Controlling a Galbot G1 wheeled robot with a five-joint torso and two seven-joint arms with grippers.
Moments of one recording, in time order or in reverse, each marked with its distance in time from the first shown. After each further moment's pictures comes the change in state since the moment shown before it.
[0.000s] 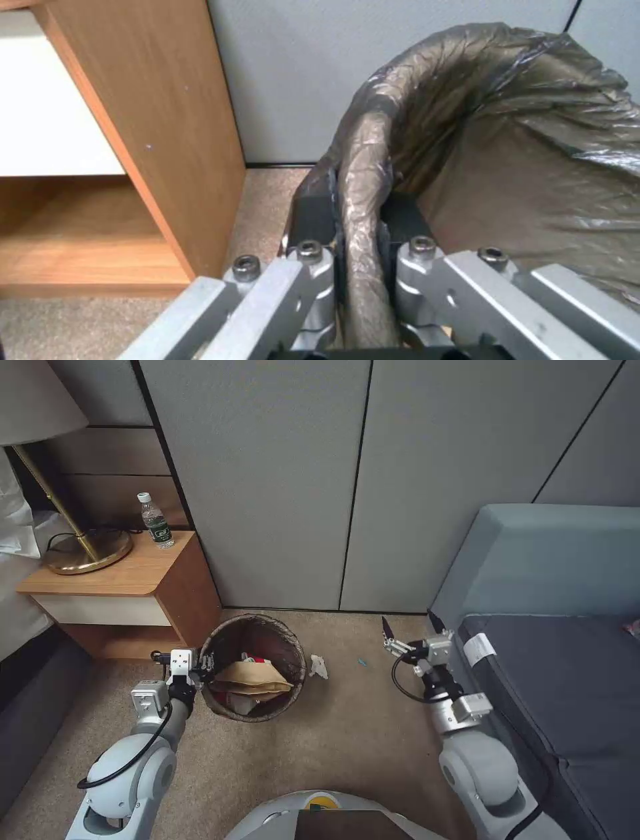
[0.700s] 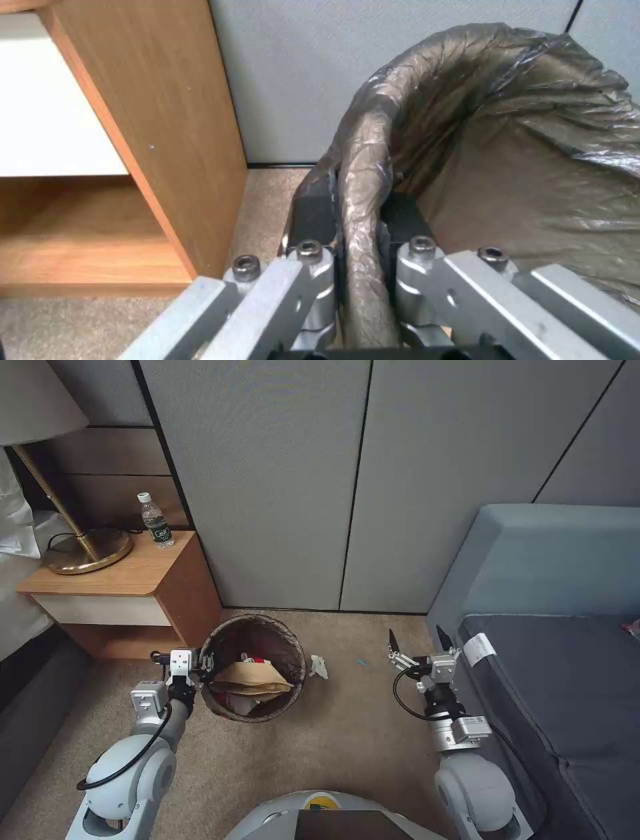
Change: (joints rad) left arm 0.002 0.000 -0.003 -0.005 0.002 0.004 0.000; right arm -0.062 0.086 0.021 -0.009 -0.061 0.044 0.012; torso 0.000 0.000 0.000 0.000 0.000
